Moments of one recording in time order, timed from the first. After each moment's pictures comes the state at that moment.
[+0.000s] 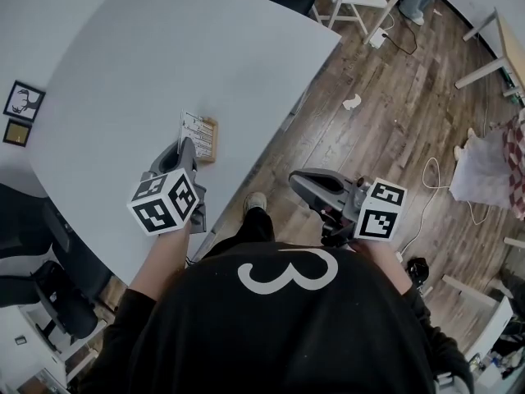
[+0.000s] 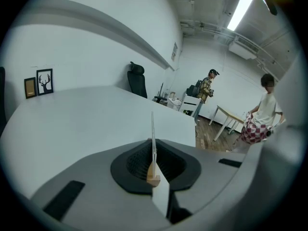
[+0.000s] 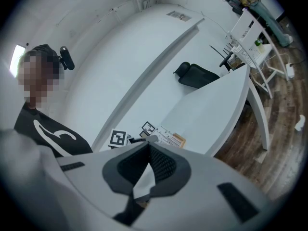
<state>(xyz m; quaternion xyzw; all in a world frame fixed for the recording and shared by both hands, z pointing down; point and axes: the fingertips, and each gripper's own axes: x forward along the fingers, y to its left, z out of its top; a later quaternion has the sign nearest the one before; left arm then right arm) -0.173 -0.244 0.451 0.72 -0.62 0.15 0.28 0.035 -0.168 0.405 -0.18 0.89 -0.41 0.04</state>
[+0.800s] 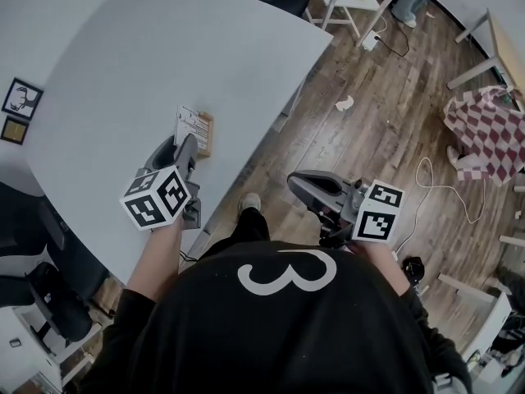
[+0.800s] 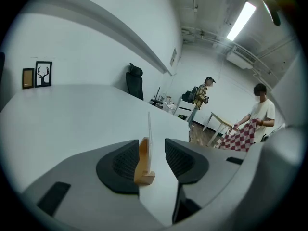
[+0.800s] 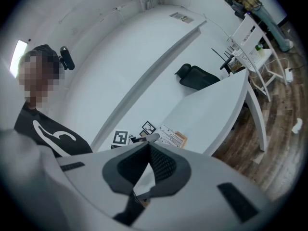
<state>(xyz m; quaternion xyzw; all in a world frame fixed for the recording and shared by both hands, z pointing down) -0.171 -0.236 0.448 0.74 -0.60 0.11 0.29 0.040 -0.146 0.397 -0.19 0.90 -0.40 0.04</state>
